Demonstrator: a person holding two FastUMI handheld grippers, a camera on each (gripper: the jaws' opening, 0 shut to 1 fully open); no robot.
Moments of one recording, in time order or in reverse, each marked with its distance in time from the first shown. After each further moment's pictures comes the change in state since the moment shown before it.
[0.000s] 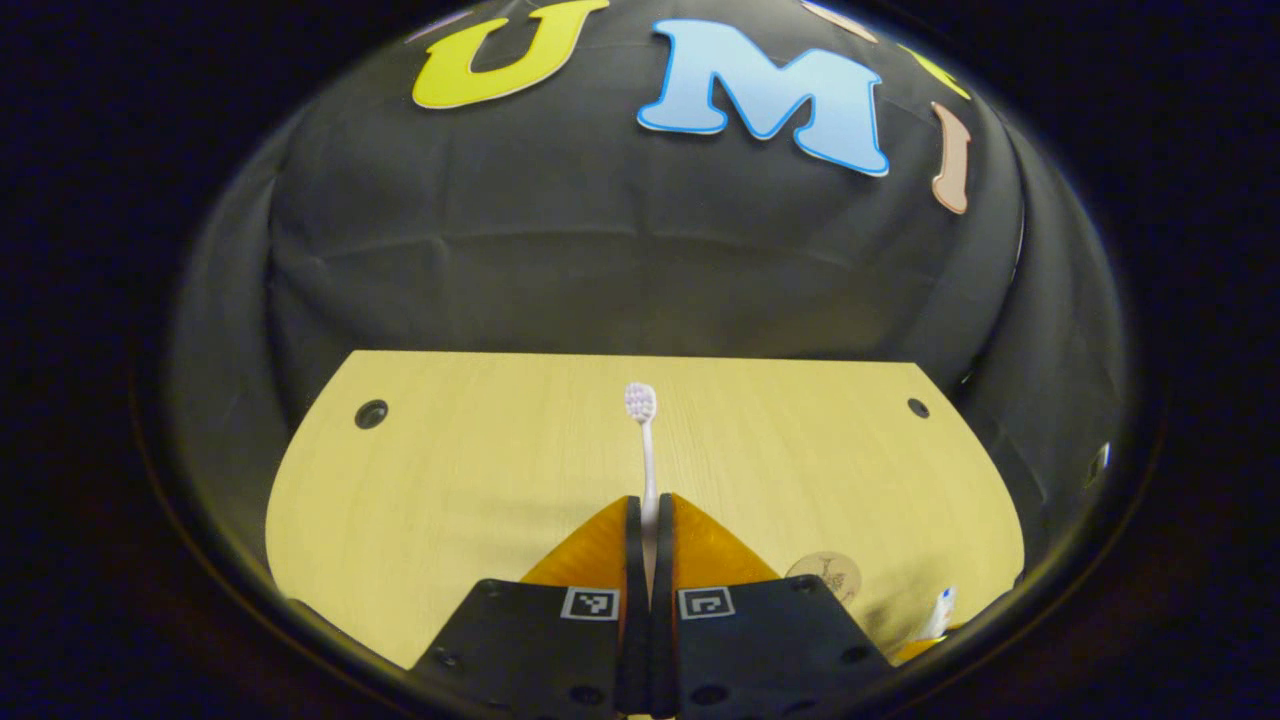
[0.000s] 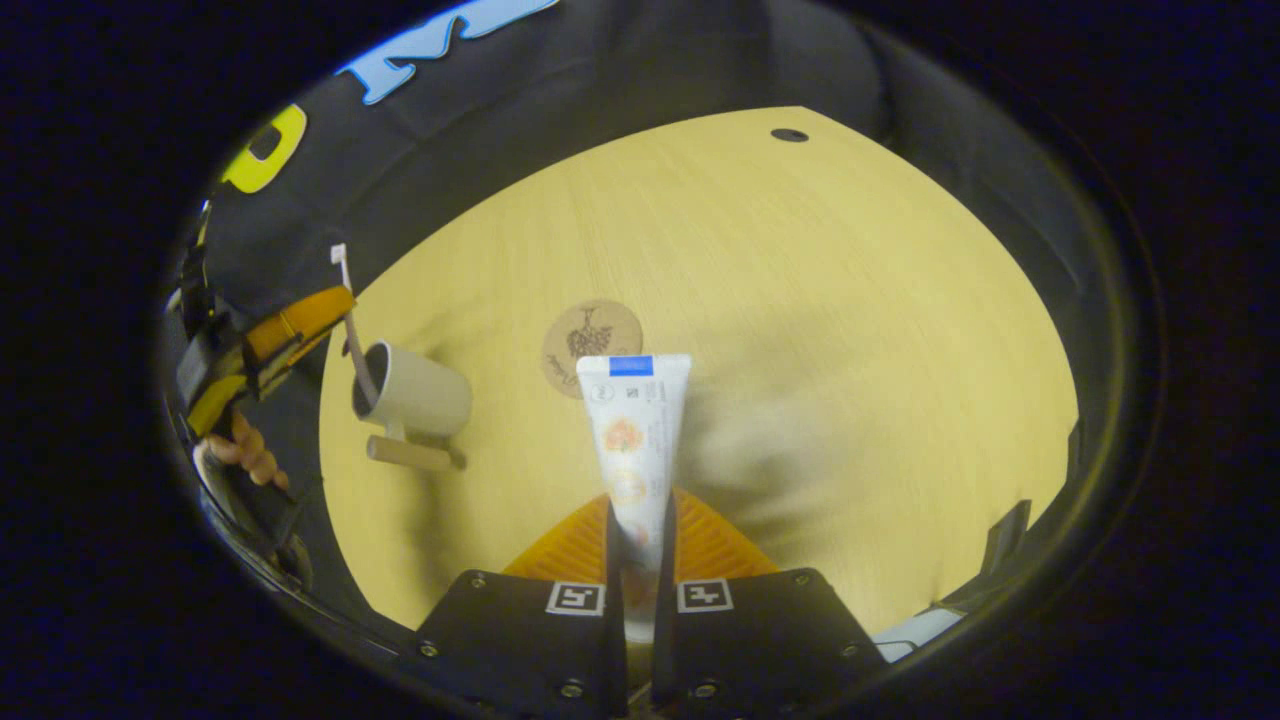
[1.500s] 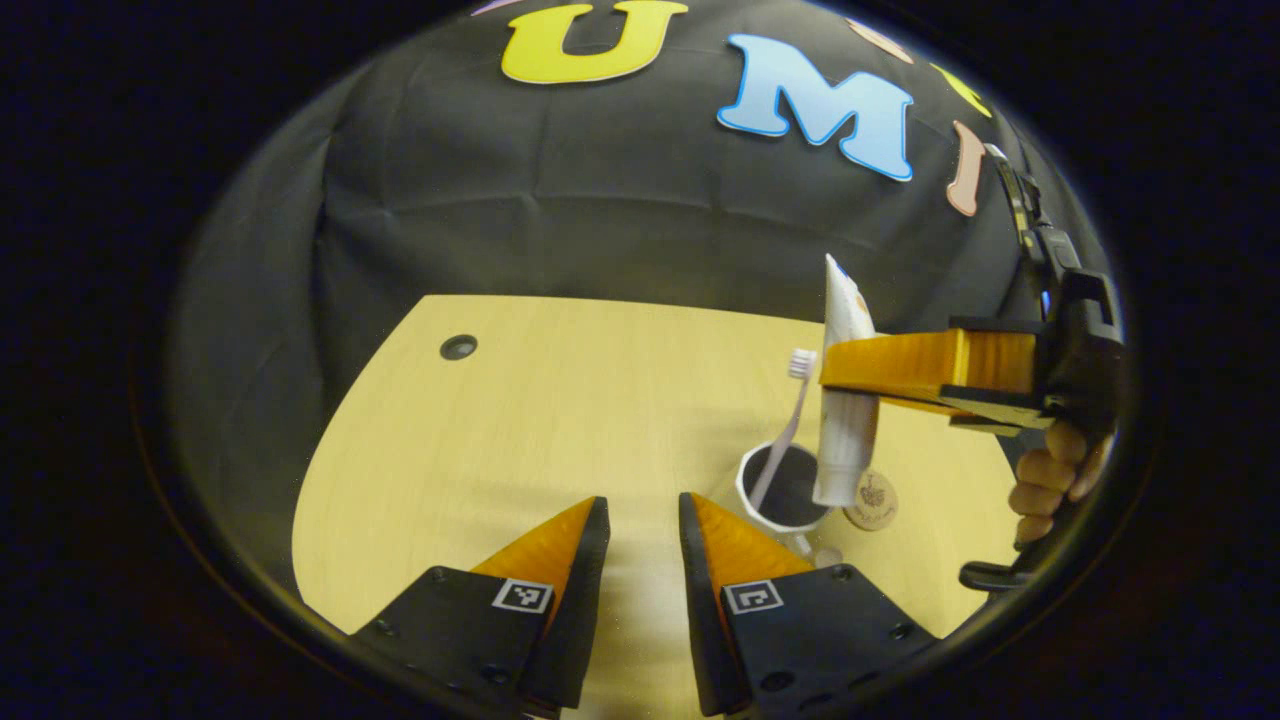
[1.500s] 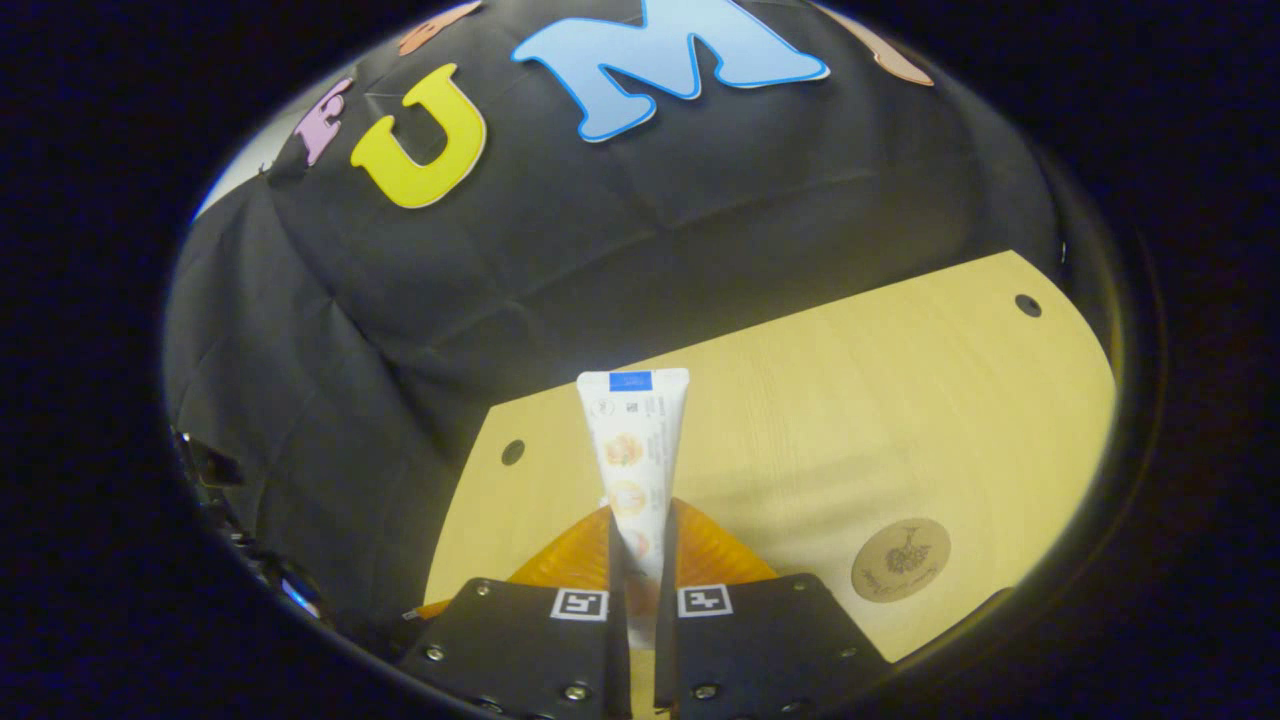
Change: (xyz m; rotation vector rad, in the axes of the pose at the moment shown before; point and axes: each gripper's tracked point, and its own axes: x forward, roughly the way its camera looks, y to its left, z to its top) left arm -0.113 0.108 -0.072 -0.073 0.056 0.053; right arm 0.045 0.250 0.131 -0.223 -0.363 0.310
